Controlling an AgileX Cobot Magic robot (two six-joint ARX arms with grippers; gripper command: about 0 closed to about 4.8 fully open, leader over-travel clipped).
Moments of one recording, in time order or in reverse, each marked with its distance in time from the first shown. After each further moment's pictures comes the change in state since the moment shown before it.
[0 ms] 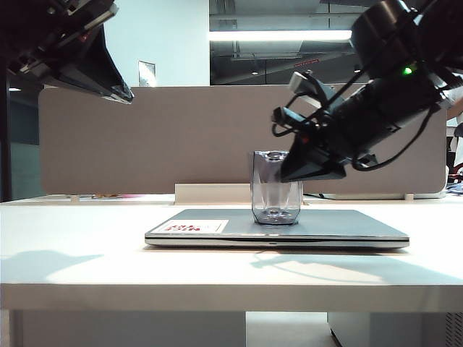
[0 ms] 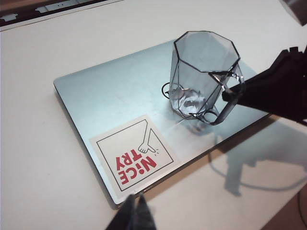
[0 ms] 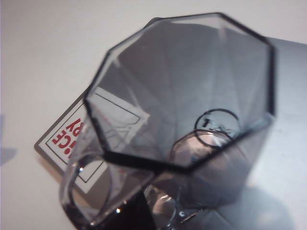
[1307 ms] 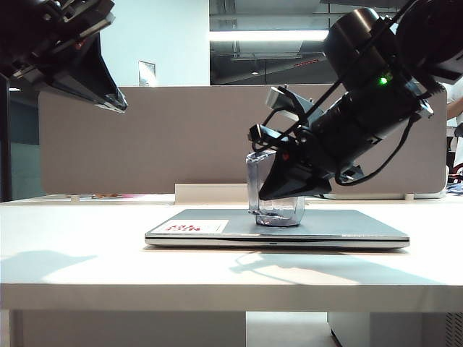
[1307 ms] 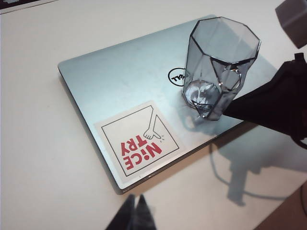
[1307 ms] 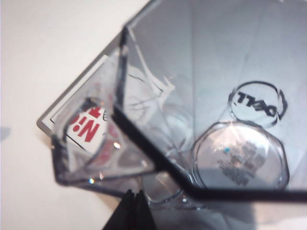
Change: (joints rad) left arm 0.000 0.000 0.000 -0.046 -0.023 0.000; right arm 0.090 0.035 0.002 -0.023 0.085 0.000
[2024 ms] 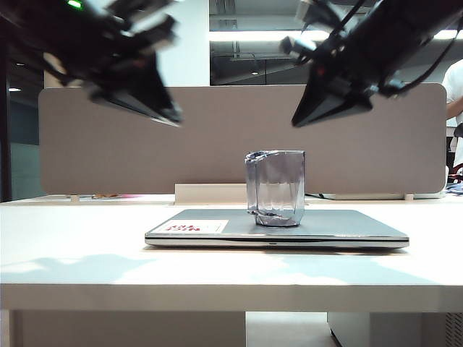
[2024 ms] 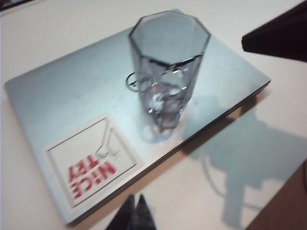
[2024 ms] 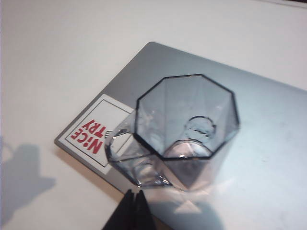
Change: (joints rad) left arm -0.226 0.128 0.001 0.146 -0.153 -0.001; right arm 0.005 -0.358 0.002 -0.291 0.136 -0.052
